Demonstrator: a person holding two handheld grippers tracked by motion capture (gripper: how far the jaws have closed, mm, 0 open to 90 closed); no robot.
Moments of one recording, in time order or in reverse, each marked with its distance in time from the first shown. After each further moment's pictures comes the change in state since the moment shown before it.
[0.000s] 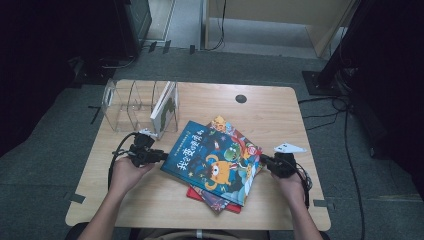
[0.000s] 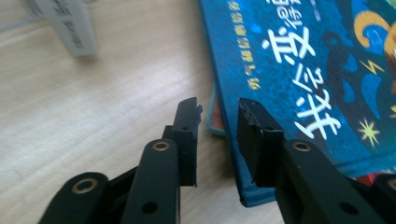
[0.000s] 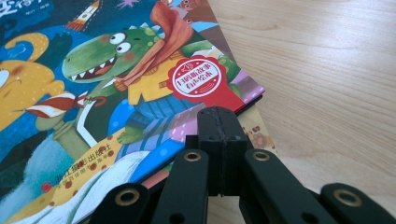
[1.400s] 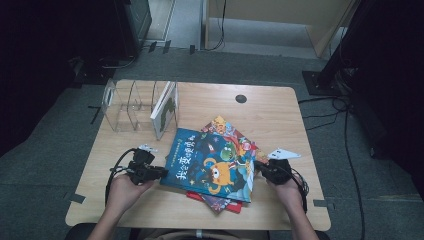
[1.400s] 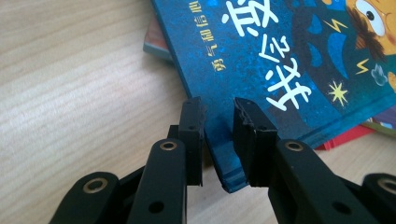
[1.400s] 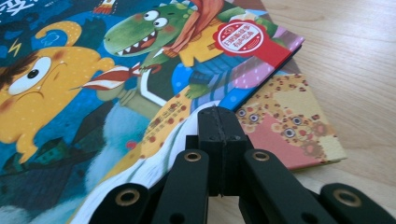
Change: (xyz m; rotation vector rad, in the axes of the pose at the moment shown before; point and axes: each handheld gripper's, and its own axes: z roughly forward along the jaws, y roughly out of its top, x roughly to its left) left arm -0.032 -0.036 -0.014 0.050 -0.023 -0.046; right arm 0.026 -0.006 -0.005 0.031 0.047 -0.047
